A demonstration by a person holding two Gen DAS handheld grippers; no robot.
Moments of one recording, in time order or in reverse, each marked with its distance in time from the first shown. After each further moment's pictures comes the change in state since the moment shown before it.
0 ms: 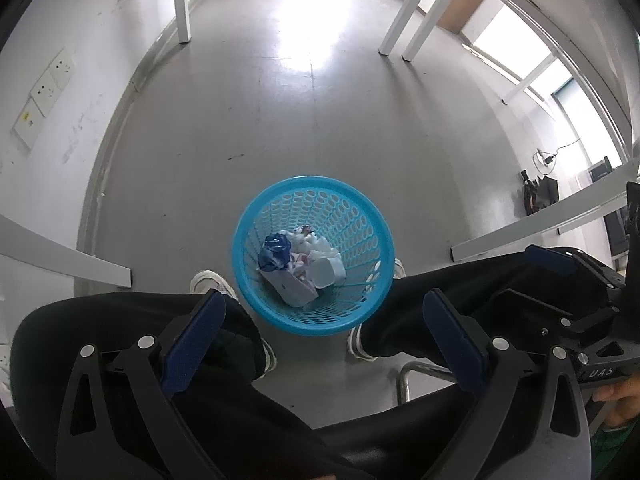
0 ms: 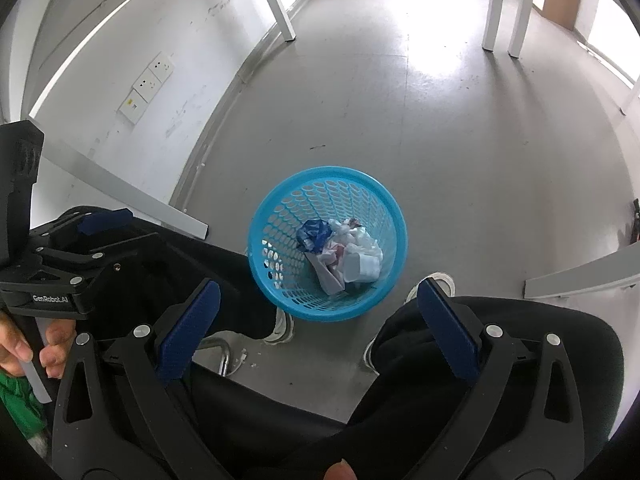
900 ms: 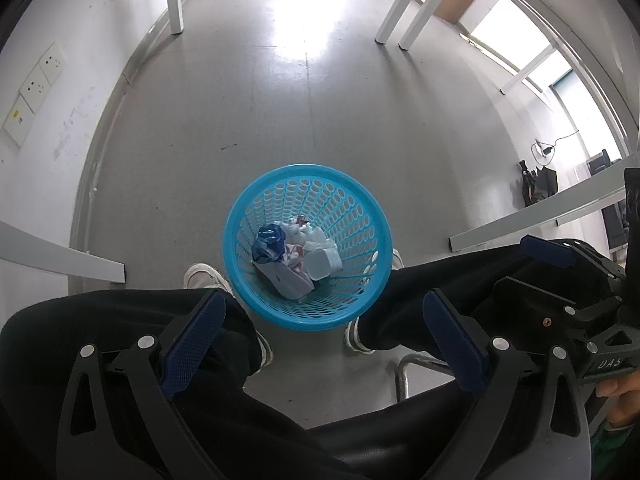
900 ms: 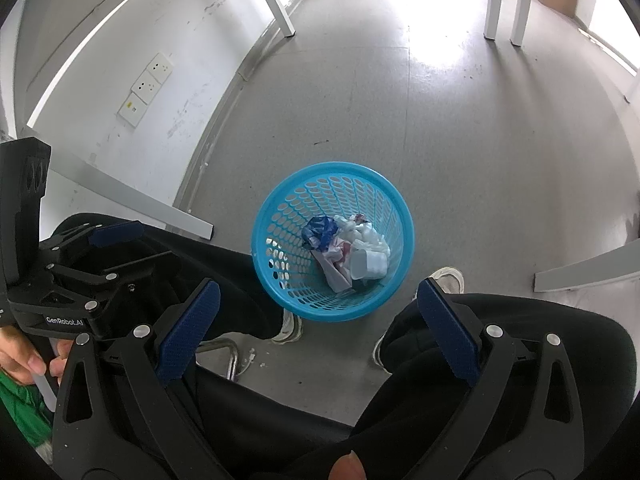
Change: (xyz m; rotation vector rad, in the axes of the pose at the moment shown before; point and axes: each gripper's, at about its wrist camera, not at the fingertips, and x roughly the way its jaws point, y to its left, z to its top) left arm 0.011 -0.003 -0.002 0.012 0.038 -0.004; right arm 0.011 -0.005 0.002 0.029 0.019 0.027
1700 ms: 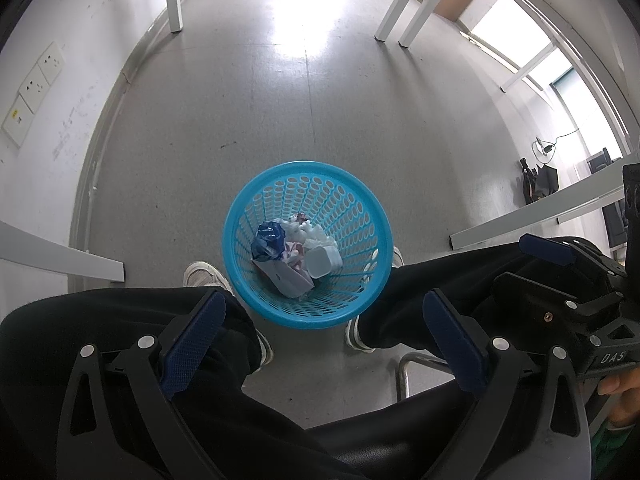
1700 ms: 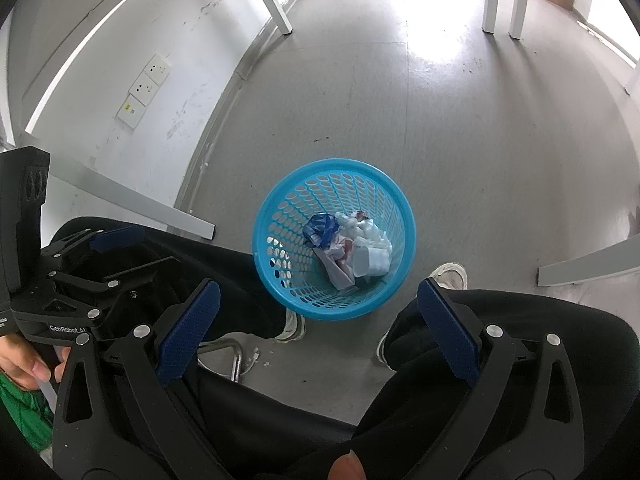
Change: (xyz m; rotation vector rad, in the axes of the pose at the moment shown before) left arm 0.002 0.000 -0.001 0.003 0.007 0.002; right arm 0.004 0.000 -0.002 0.016 0.008 0.009
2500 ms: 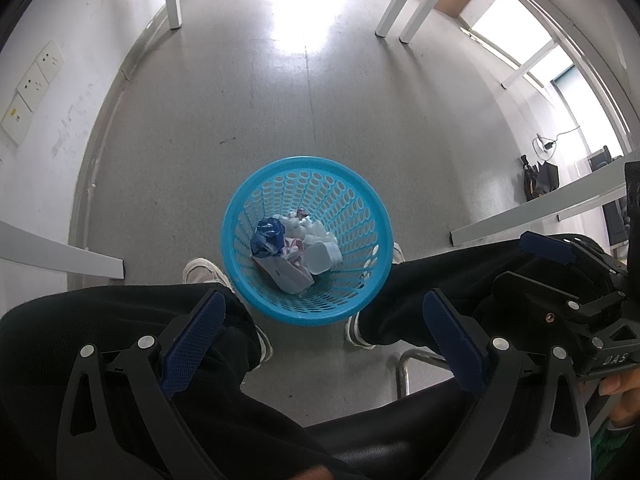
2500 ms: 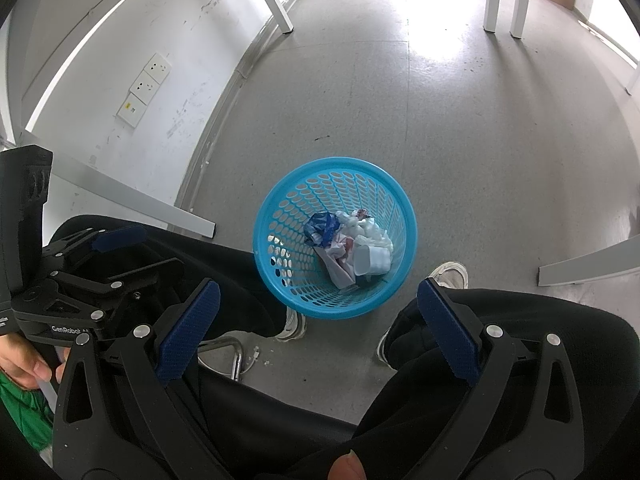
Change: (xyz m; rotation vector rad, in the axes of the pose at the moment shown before) left arm 0.004 0.001 -0.003 0.003 0.012 0.001; right arm 0.000 0.000 0.000 0.001 0.004 0.002
